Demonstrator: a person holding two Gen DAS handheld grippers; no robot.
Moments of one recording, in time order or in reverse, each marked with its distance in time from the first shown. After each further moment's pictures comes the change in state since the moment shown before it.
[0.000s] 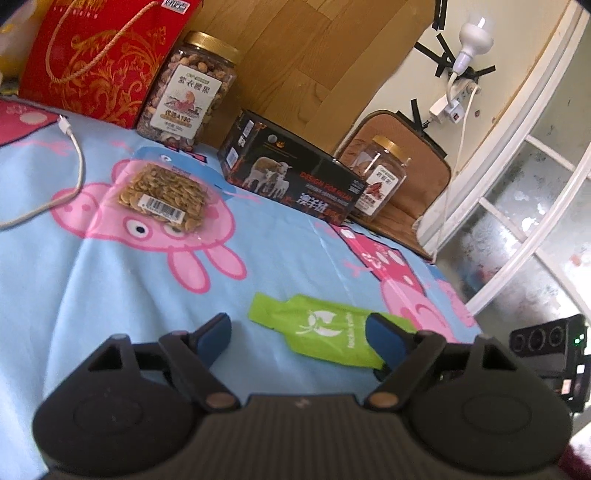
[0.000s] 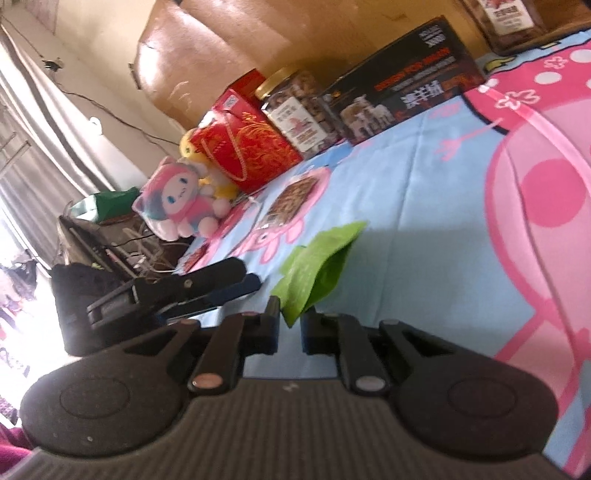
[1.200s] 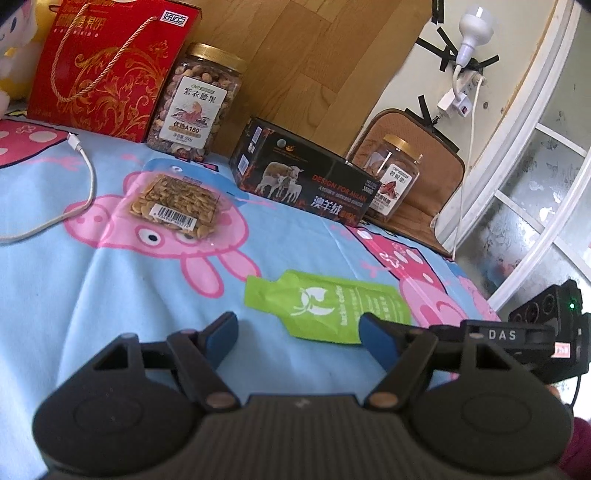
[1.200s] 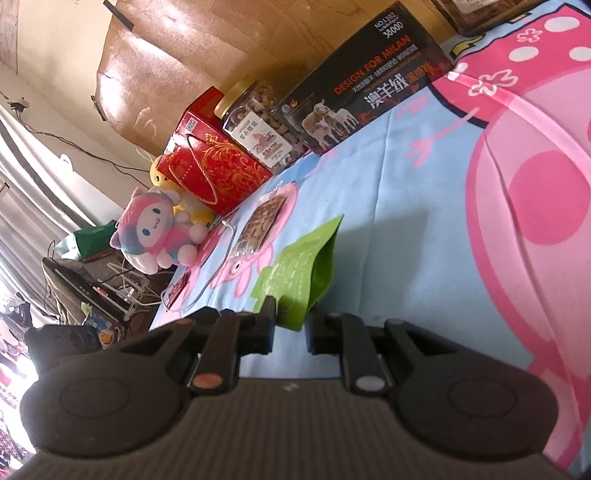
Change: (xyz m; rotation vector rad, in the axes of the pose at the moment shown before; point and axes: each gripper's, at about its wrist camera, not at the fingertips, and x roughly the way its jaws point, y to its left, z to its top) left arm 0.003 -0.008 -0.006 0.064 -0.025 0.095; right arm 0.017 -0.022 0.015 0.116 -0.024 -0.066
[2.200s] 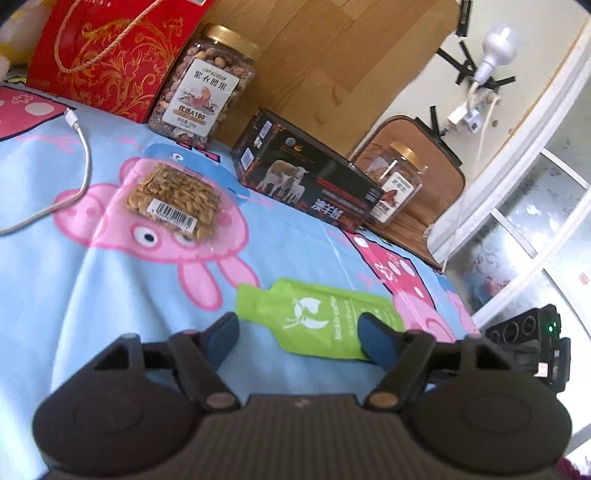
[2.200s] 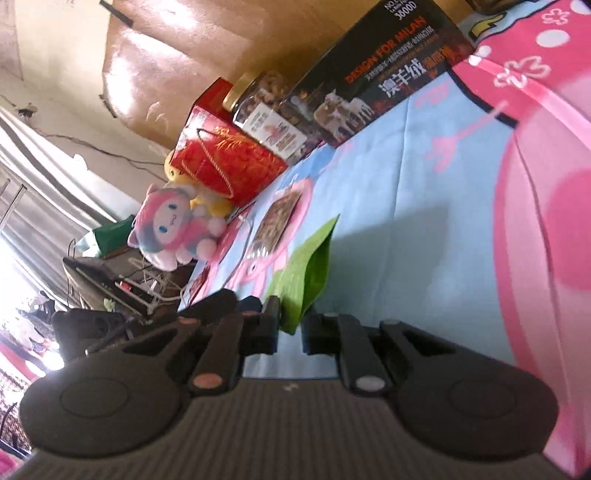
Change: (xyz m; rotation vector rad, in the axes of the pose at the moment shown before) left arm 0.007 0.015 0.014 -0.094 0.032 -0.056; right arm 0.003 -0.007 0.013 0.036 0.069 0.081
